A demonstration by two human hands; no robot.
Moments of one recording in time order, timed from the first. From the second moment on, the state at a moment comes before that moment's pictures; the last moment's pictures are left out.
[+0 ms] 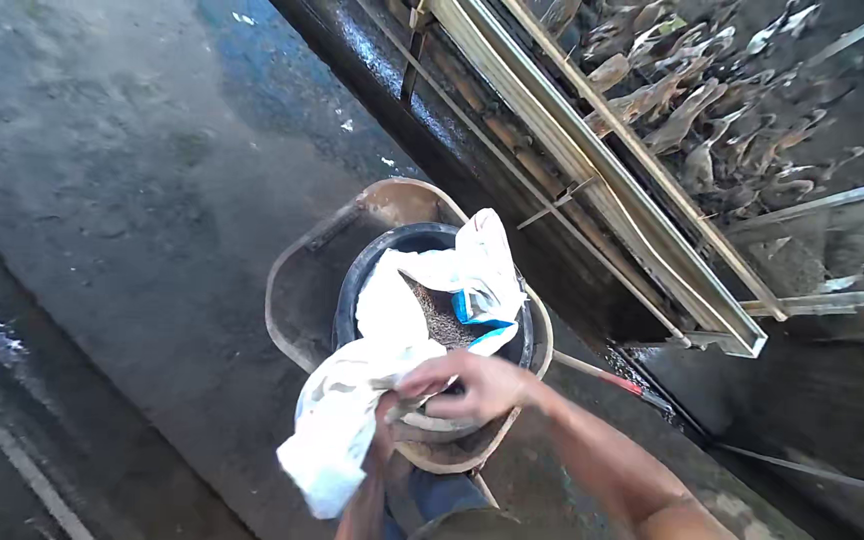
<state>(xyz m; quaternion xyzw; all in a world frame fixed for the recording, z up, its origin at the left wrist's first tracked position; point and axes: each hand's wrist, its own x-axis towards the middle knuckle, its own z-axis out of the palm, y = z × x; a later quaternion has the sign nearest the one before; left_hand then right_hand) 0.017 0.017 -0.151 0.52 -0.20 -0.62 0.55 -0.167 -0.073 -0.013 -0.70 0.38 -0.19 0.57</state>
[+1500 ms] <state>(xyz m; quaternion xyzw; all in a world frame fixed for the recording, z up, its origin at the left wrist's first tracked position) 0.049 0.054 -0.190 0.63 0.05 -0.58 0.51 -0.449 -0.265 -0.078 -0.22 0.91 -0.24 0.27</state>
